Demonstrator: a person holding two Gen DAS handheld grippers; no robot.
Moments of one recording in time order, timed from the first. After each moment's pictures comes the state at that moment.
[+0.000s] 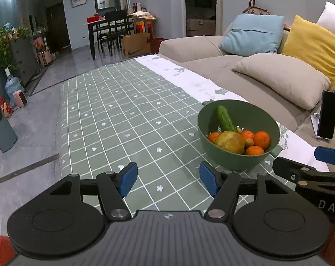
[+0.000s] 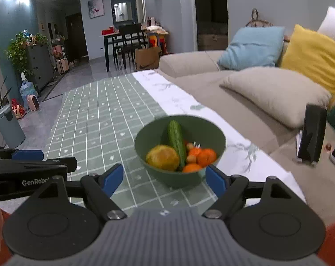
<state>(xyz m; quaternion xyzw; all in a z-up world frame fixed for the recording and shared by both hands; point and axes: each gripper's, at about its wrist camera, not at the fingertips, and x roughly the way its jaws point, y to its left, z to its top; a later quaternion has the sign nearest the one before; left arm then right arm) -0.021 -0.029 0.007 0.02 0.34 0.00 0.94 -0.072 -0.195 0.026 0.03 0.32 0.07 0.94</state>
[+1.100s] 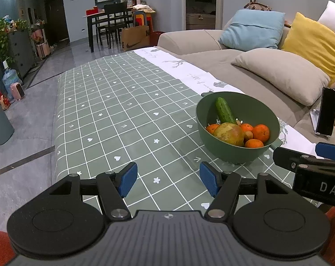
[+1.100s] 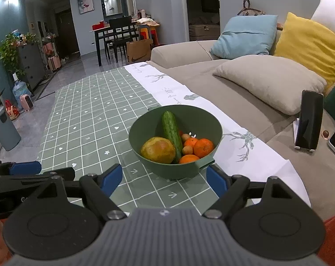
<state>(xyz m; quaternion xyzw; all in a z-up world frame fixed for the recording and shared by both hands) -0.021 -0.025 -0.002 0.01 0.36 0.00 0.93 -0.064 -0.196 0.022 0.03 0.34 0.05 0.94</state>
